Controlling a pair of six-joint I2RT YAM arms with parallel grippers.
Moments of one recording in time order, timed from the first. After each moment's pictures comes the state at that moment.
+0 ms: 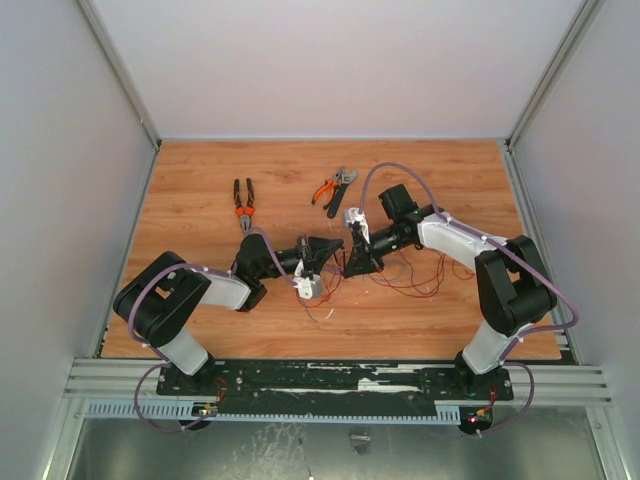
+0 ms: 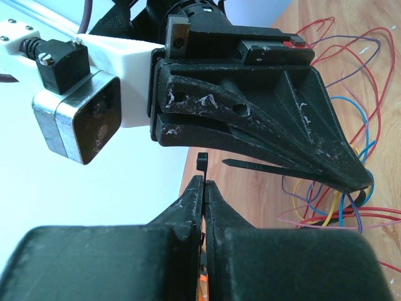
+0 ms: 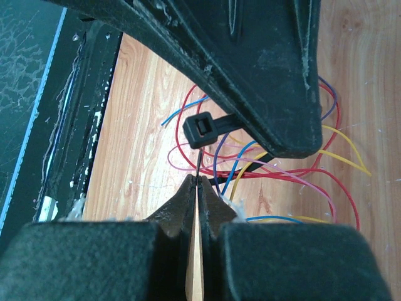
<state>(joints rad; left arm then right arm) -0.63 1.61 0.46 1.25 0.73 1.00 0.46 1.69 1.08 -0.56 -1.14 -0.80</state>
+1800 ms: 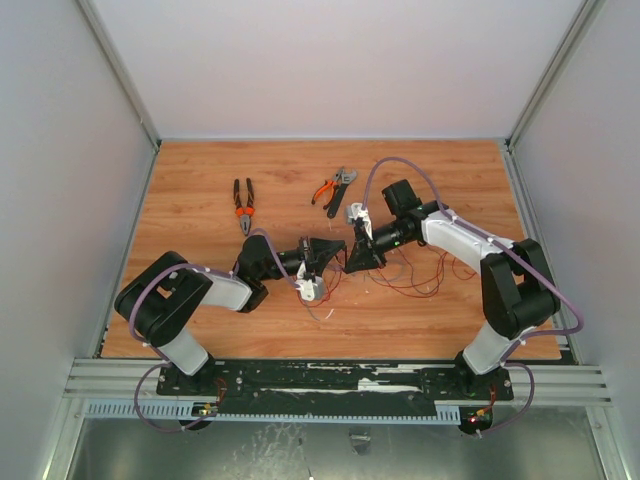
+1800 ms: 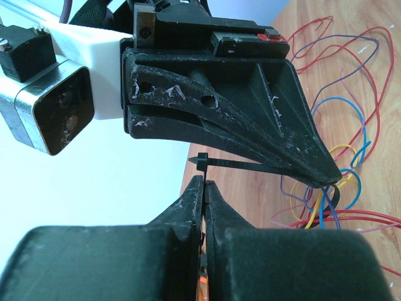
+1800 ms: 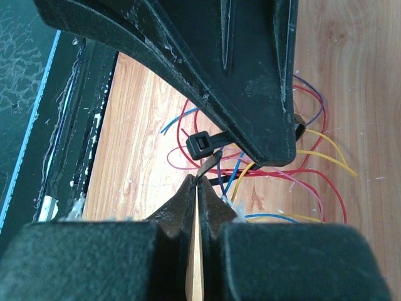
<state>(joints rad) -0.65 1.61 0.46 1.25 0.72 1.02 0.45 1.66 1.11 -0.61 -1.14 -0.82</state>
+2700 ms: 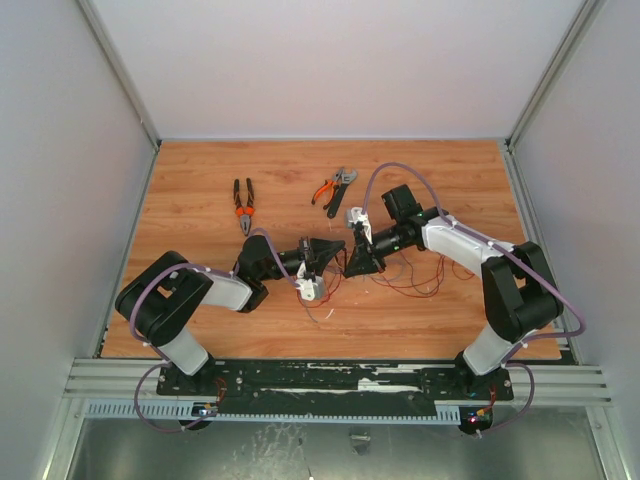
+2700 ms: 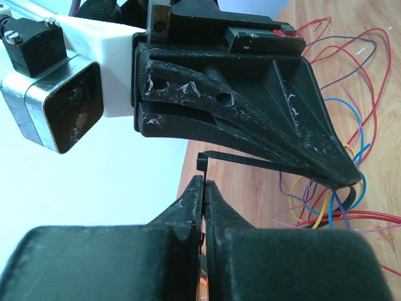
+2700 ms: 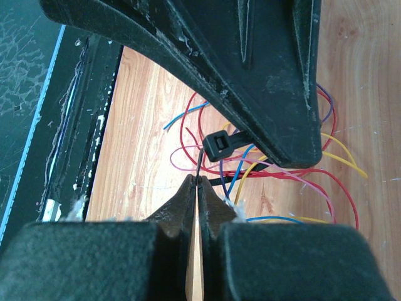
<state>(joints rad) -0.65 1.62 0.46 1.25 0.72 1.01 0.46 1.64 1.05 -0.54 -1.14 -0.77</state>
